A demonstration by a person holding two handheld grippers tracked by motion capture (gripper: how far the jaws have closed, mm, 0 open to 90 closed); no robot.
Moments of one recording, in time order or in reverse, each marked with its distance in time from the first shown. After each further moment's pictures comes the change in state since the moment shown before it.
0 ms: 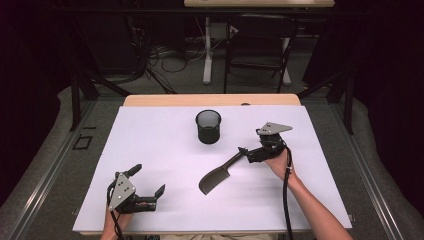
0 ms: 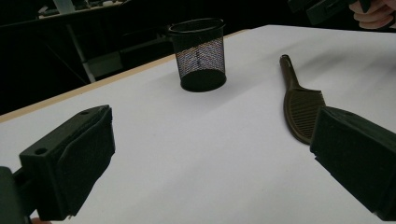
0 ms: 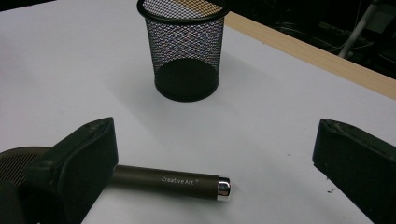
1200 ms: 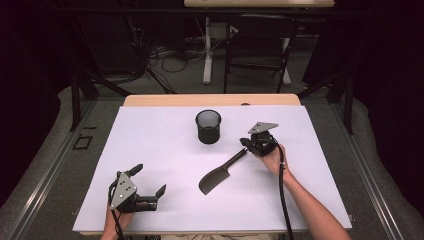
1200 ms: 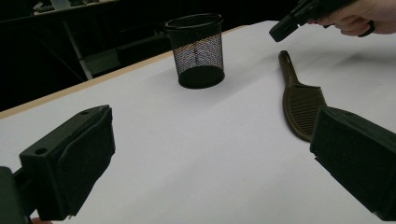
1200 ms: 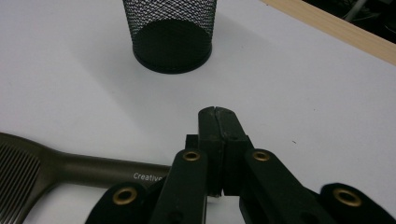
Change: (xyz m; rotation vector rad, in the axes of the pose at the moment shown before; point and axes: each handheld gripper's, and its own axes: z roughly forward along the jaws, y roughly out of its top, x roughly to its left) left arm 0.000 -0.001 0.004 0.017 -0.010 -0.001; right arm -0.005 -0.006 0.035 0.137 -0.030 -0.031
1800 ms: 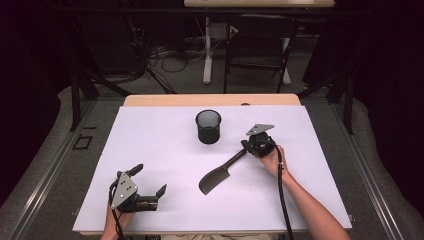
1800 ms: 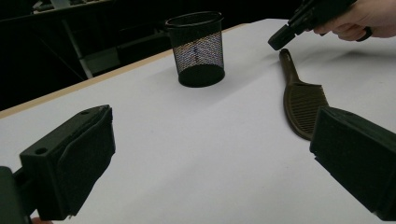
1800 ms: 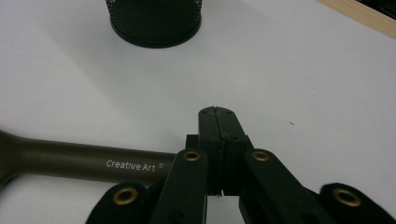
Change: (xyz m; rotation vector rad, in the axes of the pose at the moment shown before) left arm 0.000 0.000 0.001 0.004 0.003 0.004; right arm -0.002 -0.009 0.013 0.070 -0.040 -0.008
